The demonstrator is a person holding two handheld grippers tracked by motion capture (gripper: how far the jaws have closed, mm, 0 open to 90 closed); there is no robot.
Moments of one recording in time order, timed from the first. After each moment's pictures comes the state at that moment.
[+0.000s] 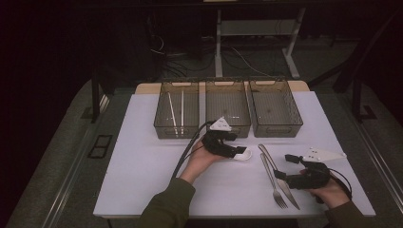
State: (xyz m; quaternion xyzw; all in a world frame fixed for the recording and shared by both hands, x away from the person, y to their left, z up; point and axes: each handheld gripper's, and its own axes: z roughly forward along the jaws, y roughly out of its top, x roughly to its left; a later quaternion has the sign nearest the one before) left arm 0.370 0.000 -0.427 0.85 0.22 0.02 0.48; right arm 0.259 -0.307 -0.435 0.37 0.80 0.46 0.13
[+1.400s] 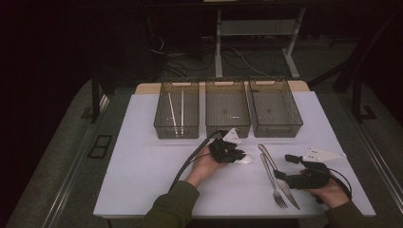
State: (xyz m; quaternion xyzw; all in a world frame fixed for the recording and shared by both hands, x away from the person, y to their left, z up) left arm 0.358 -0.018 -0.445 0.90 0.15 0.03 0.41; right arm 0.259 -0.306 -0.434 0.37 0.80 0.46 0.13
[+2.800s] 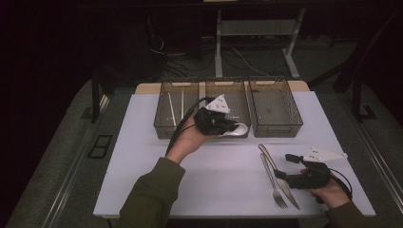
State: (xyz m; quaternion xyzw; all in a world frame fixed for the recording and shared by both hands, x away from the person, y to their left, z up) left arm 0.379 0.018 -0.320 0.89 0.11 0.09 0.44; right arm 0.258 -0.306 -0.433 0.37 0.79 0.47 0.13
